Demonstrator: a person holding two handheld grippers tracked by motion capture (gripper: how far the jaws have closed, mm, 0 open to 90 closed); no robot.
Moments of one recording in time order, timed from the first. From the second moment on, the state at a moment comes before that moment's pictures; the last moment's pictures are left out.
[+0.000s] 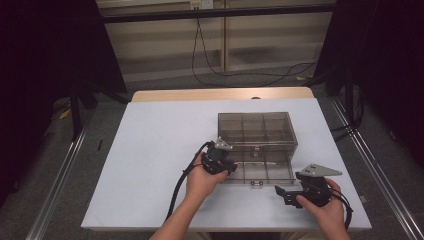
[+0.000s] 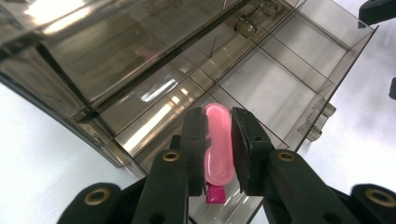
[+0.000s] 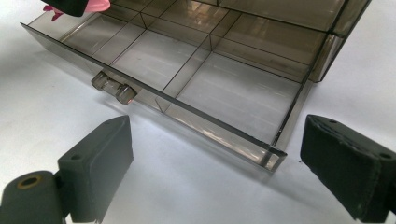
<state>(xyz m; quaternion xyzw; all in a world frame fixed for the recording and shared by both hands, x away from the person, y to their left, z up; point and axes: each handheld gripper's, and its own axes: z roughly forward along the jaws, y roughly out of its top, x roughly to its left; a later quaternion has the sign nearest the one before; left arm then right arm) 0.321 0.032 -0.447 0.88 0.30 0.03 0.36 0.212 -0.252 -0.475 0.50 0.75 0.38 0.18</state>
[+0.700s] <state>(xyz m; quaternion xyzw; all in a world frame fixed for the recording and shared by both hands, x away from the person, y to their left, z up) 0.320 0.033 -0.456 0.88 0.31 0.03 0.36 0.212 -0.251 -0.475 0.50 0.76 0.38 0.18</state>
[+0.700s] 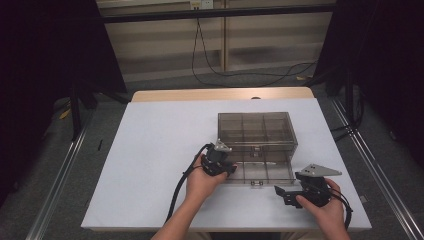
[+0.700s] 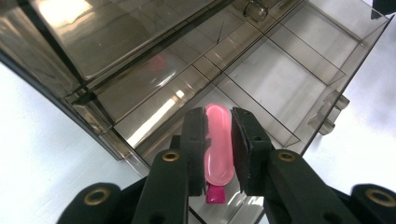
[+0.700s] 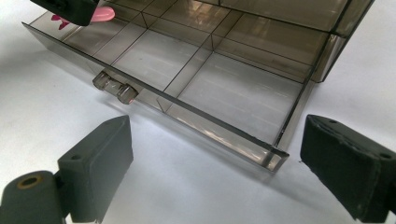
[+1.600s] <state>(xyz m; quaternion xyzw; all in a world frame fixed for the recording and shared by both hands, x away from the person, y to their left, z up) 0.323 0.047 -0.444 0.87 0.32 0.03 0.38 0.210 -0.247 -0.471 0.50 0.76 0.38 0.18</state>
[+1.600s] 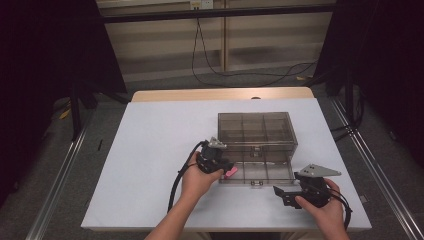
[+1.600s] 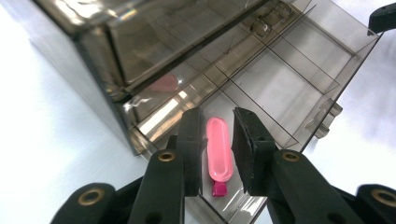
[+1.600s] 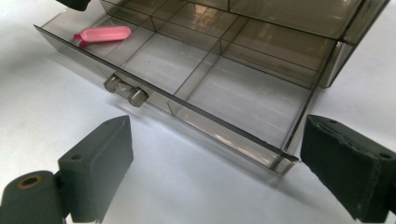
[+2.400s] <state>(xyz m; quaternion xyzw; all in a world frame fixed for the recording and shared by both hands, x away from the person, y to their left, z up) 0.329 0.056 -0.409 0.87 0.31 0.03 0.39 0.207 -0.245 -0.463 0.49 0.75 0.40 0.17</state>
